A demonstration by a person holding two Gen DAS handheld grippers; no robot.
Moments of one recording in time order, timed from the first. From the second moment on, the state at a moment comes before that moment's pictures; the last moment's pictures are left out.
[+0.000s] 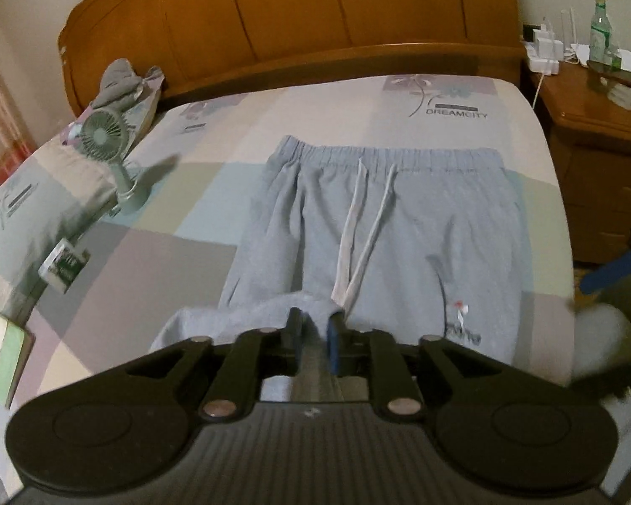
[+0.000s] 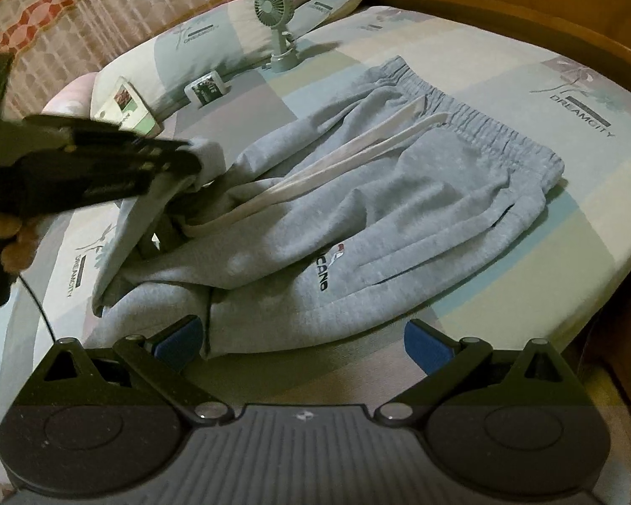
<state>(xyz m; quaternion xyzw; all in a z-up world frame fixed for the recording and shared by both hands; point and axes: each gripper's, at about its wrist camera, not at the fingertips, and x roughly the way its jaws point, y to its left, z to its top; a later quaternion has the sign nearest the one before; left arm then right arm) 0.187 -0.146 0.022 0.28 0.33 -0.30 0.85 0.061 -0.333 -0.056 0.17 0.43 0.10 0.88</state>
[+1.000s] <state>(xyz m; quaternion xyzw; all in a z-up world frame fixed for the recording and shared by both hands) 0.149 -0.024 -0.060 0.21 0.34 -0.12 0.91 0.065 -0.304 -0.060 0.14 0.46 0.10 0.87</state>
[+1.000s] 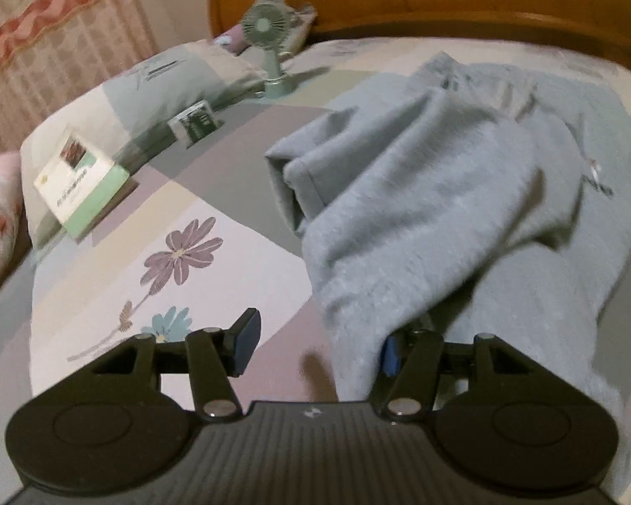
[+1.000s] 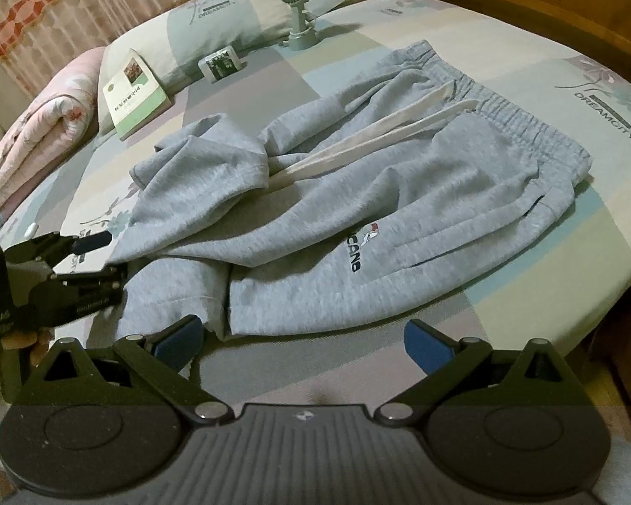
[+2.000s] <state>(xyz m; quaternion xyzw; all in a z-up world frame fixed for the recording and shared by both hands) 0.187 0.049 -0.043 0.15 0.29 0.04 0.94 0.073 -0.288 -0.069 0.12 0.47 0.09 0.87</state>
